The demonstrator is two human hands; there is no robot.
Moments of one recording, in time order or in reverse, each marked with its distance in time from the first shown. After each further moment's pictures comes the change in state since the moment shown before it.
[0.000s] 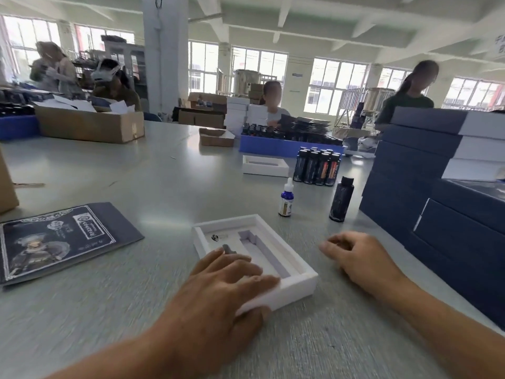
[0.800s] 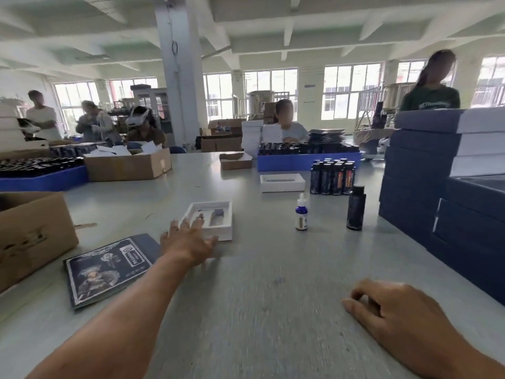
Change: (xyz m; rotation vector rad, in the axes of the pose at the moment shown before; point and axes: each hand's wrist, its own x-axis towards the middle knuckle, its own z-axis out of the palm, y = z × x) left_hand 0.074 -0.132 -0.030 0.266 -0.094 -0.826; right_hand -0.076 0.003 -0.018 -0.417 -0.081 -0.207
